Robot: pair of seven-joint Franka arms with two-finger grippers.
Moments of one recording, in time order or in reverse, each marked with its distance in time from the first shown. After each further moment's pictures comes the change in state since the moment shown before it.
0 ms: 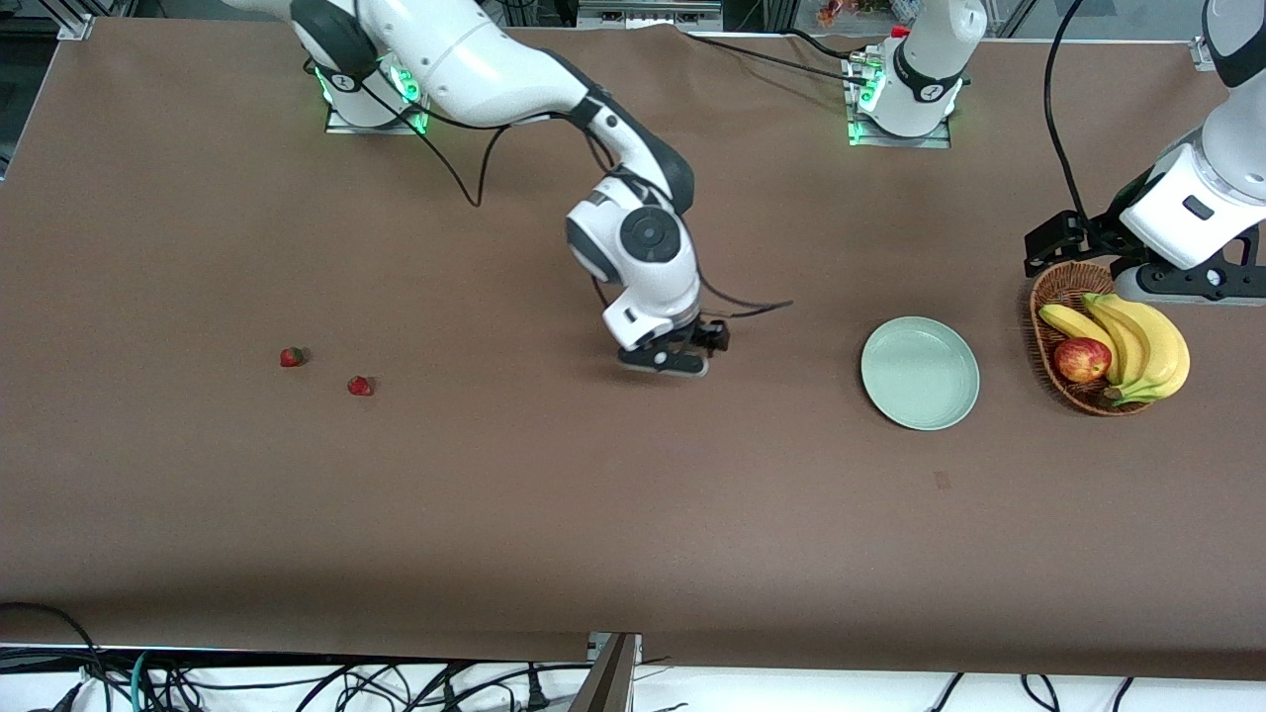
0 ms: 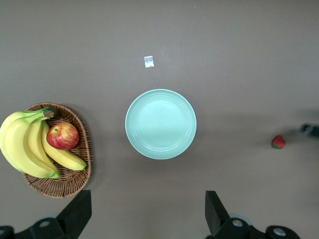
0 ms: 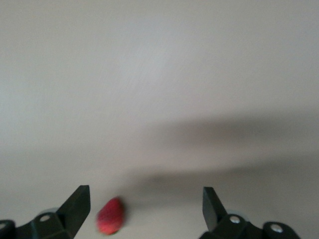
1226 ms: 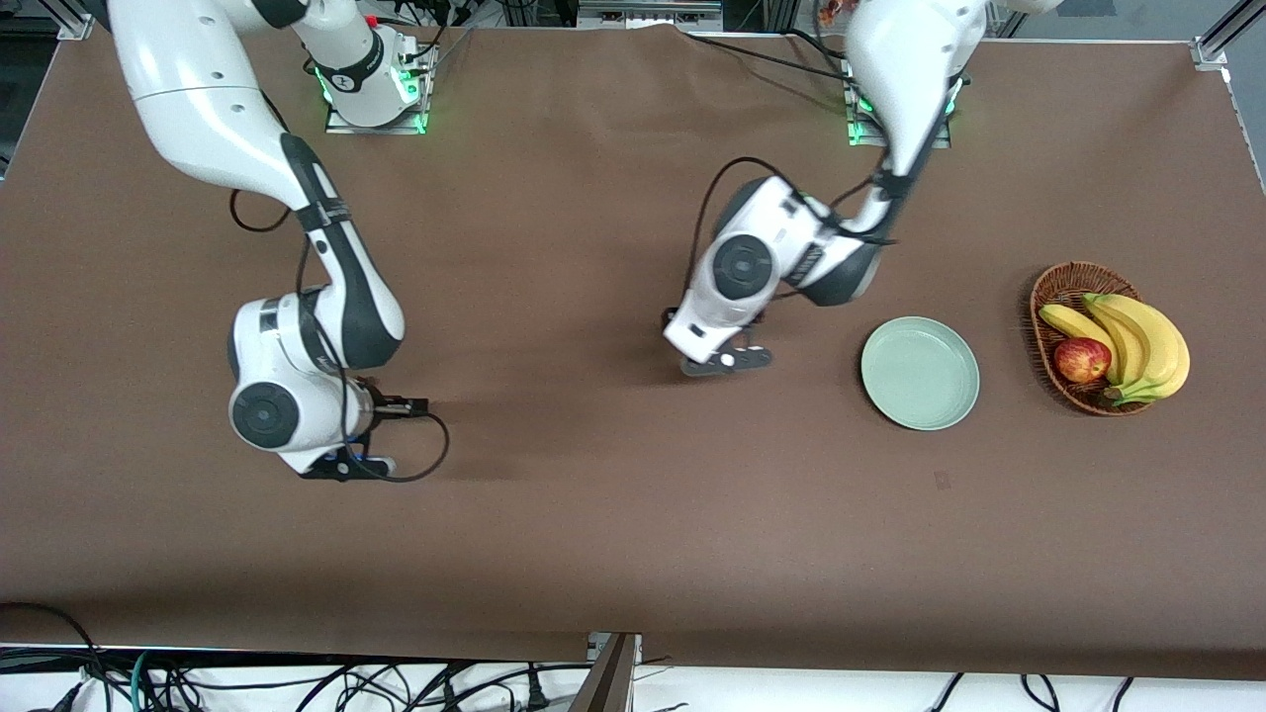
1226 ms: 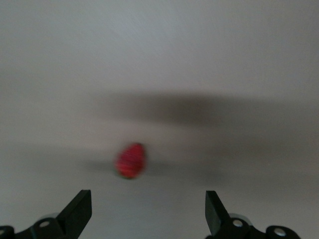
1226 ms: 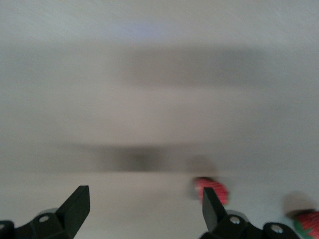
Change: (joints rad) left arm -0.530 0.602 -0.088 -0.043 -0.078 0.539 -0.731; right arm -0.550 -0.220 -0.058 -0.430 -0.003 -0.155 -0.756
